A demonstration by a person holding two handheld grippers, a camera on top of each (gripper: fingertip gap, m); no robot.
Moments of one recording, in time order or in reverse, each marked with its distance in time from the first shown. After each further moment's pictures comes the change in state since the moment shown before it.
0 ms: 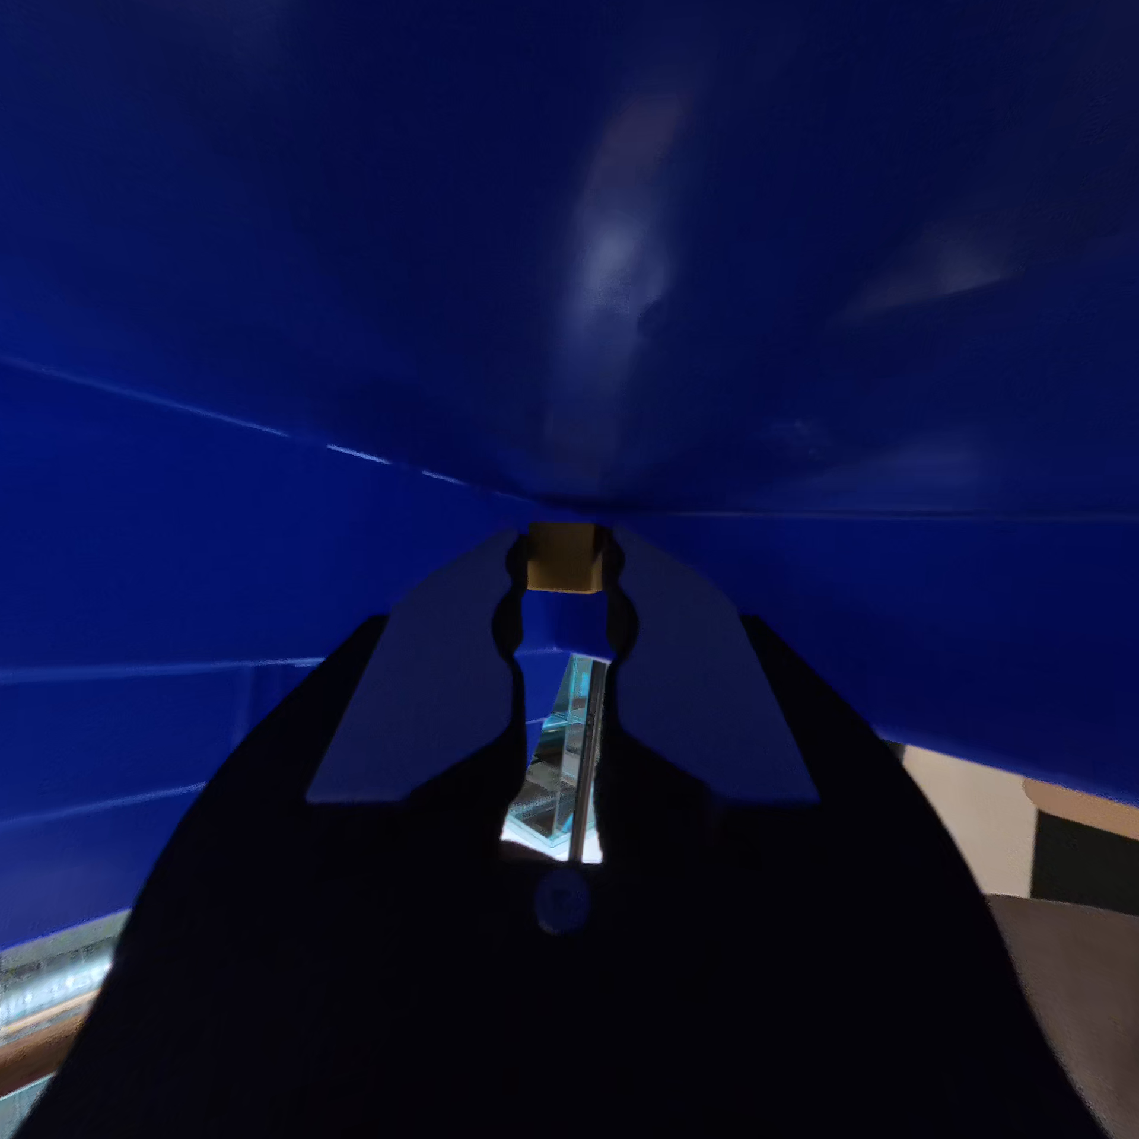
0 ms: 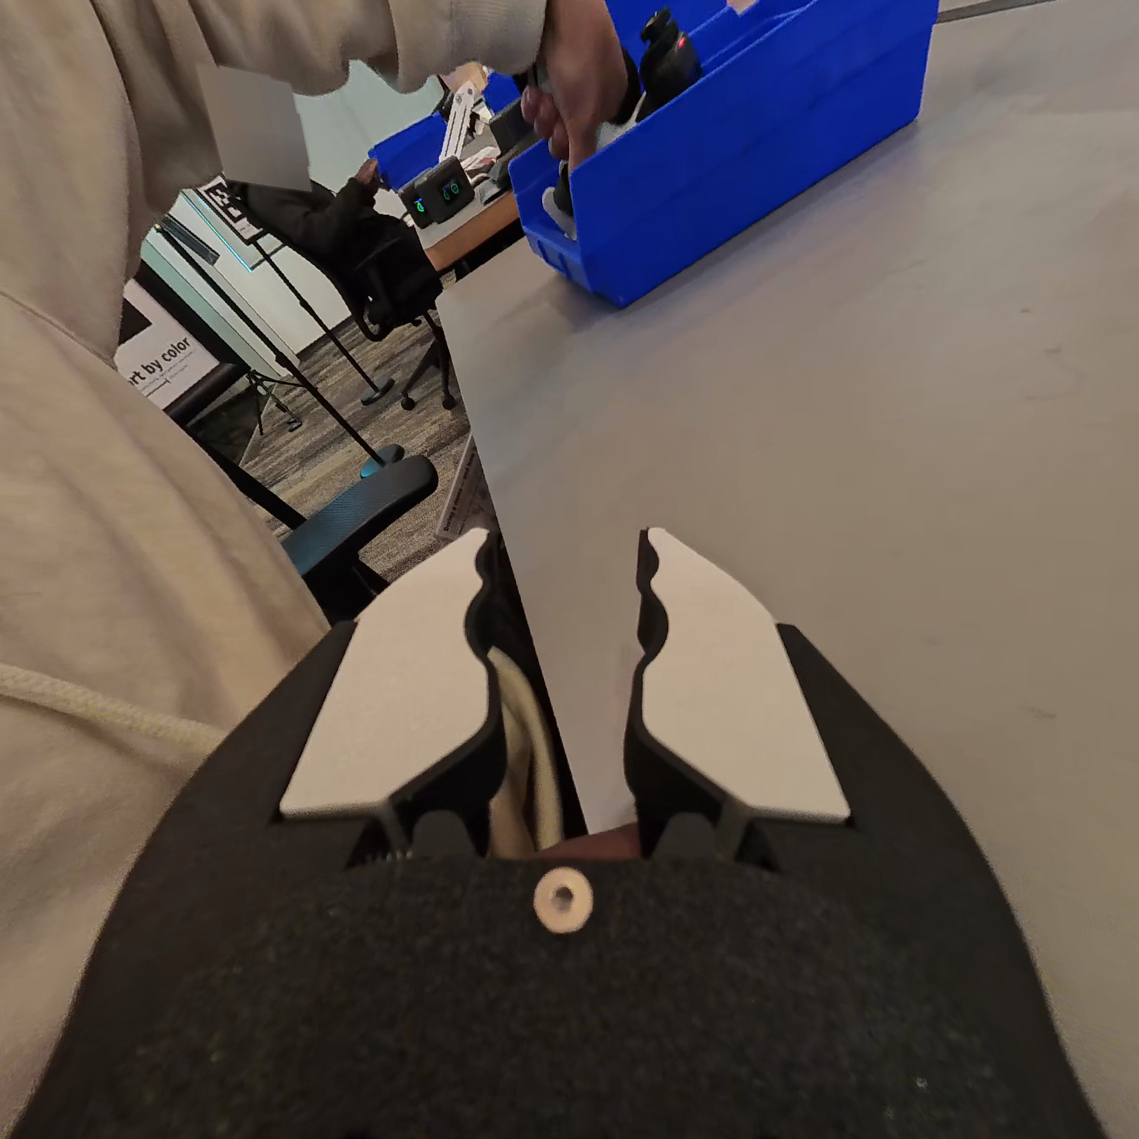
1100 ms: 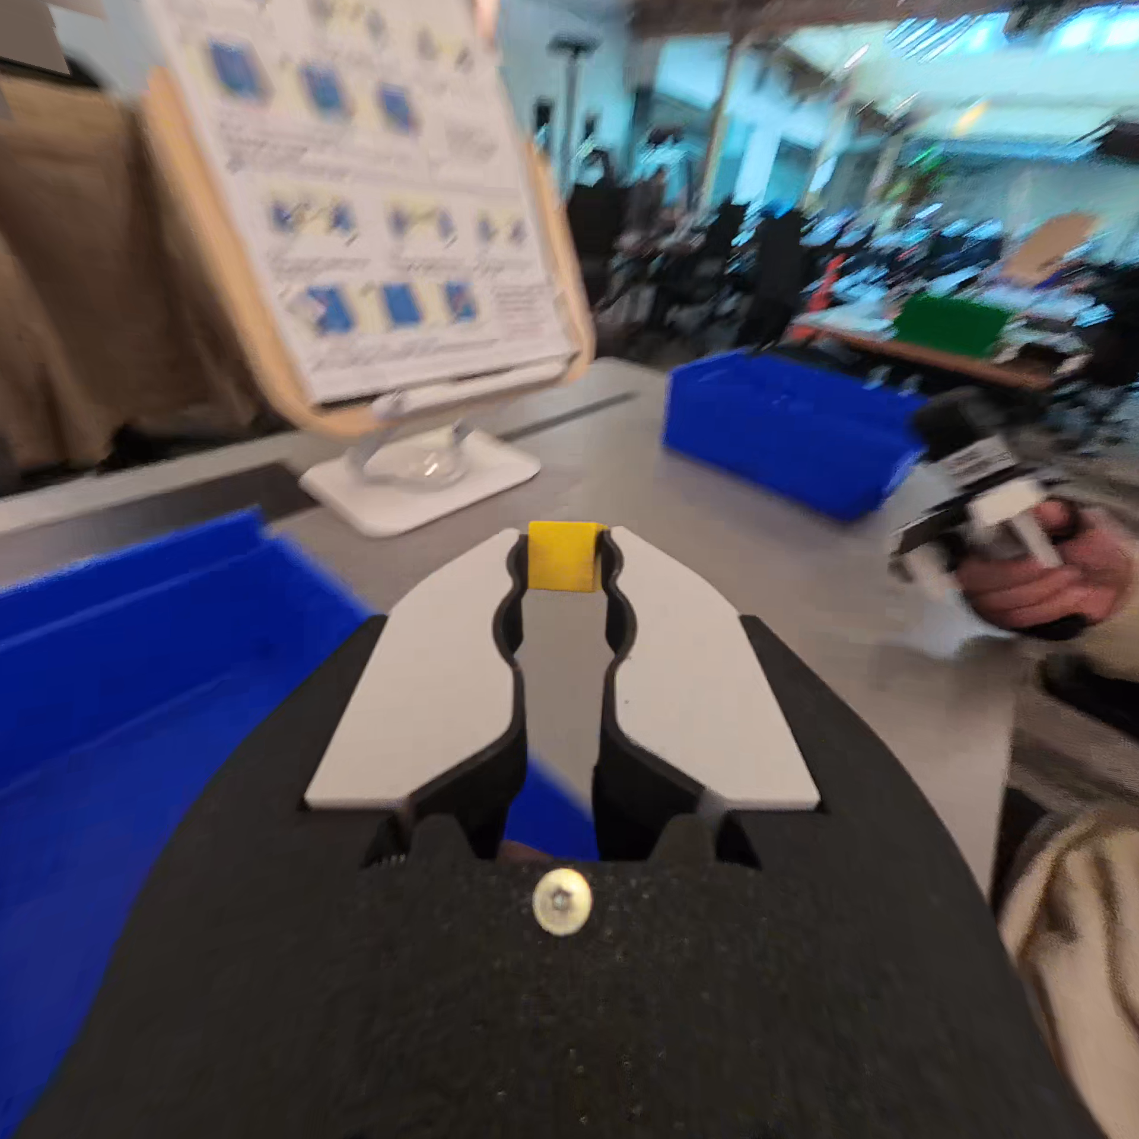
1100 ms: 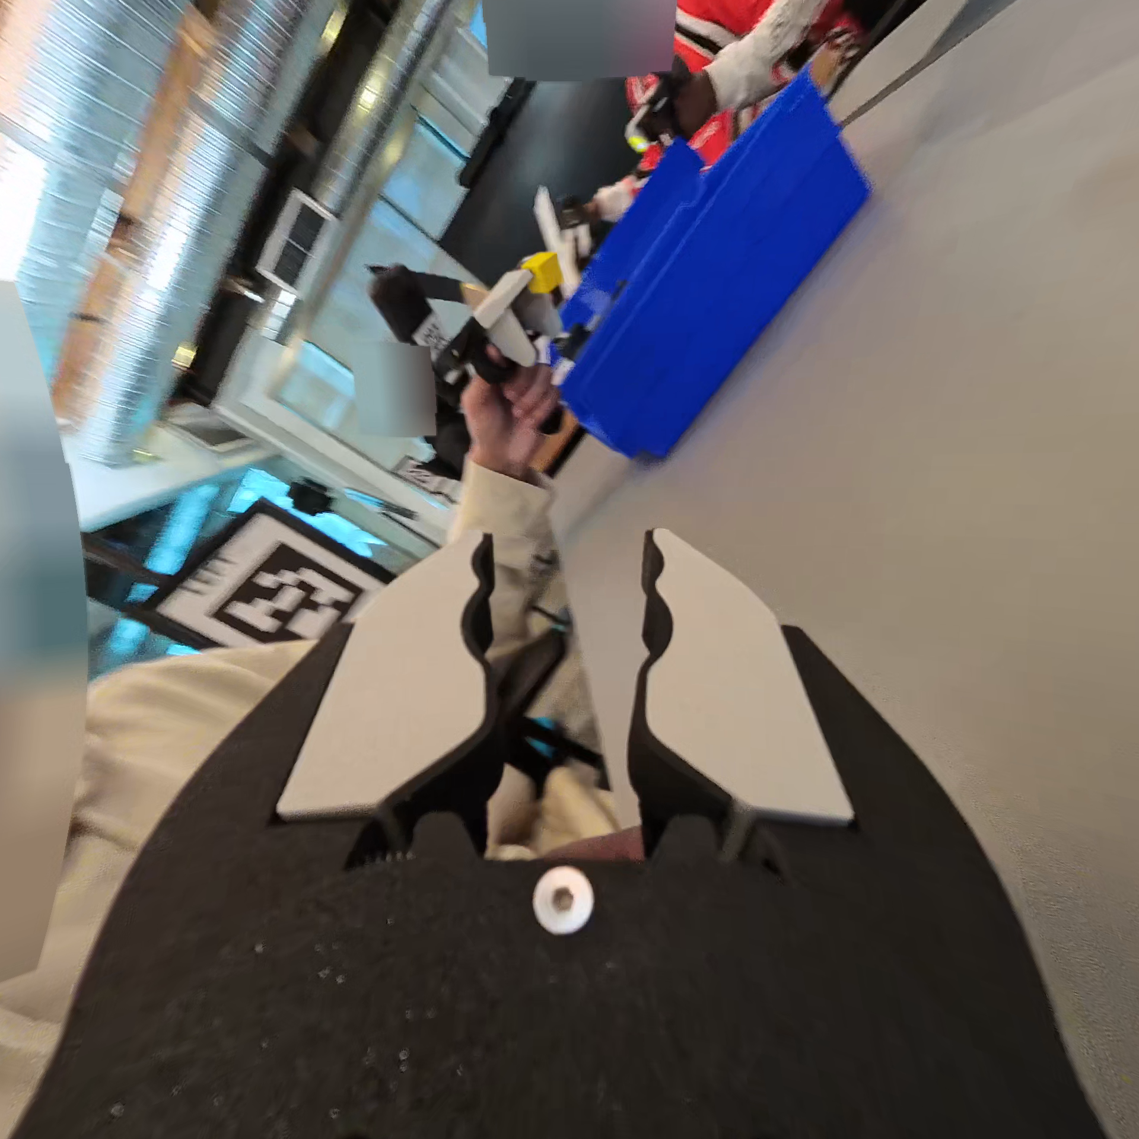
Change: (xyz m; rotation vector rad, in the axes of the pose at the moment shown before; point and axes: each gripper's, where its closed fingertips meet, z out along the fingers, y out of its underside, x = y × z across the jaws) left arm 0.104 0.065 -0.243 2.422 0.317 0.075; right arm 0.035 -0.064 0.002 0.256 -0.168 0.460
